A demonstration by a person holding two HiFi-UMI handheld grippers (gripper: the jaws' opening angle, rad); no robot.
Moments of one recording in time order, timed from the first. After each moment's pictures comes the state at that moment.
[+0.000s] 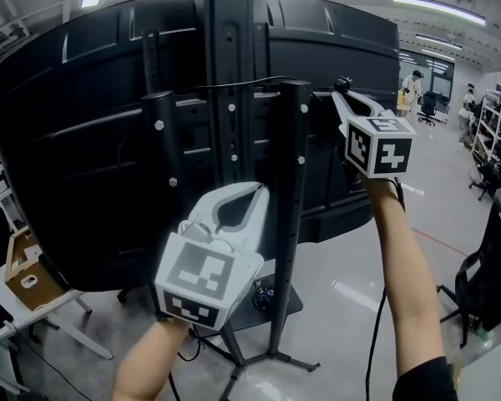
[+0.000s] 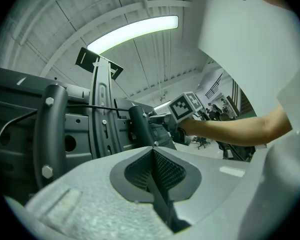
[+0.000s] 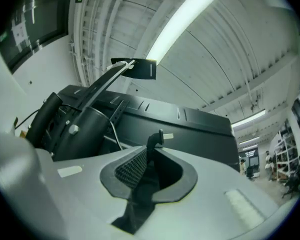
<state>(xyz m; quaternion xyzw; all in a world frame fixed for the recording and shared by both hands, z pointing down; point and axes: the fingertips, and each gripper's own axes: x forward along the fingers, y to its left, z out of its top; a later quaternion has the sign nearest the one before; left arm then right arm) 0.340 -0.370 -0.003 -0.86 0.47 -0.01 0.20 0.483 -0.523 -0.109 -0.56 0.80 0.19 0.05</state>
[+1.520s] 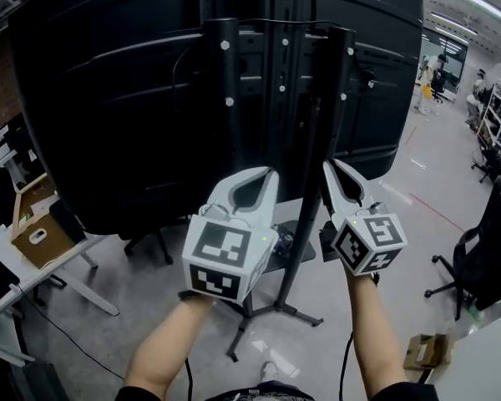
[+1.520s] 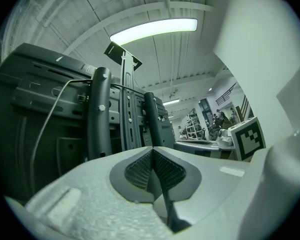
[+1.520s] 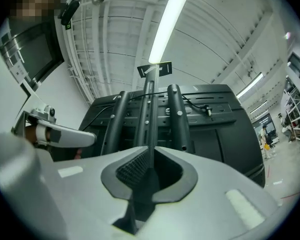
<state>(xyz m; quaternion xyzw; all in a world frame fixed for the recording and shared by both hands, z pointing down) 0.275 -0.324 0.079 -0.86 0.50 0.01 0.10 0.380 -0.366 0.093 -0.49 0.86 0.08 0.11</state>
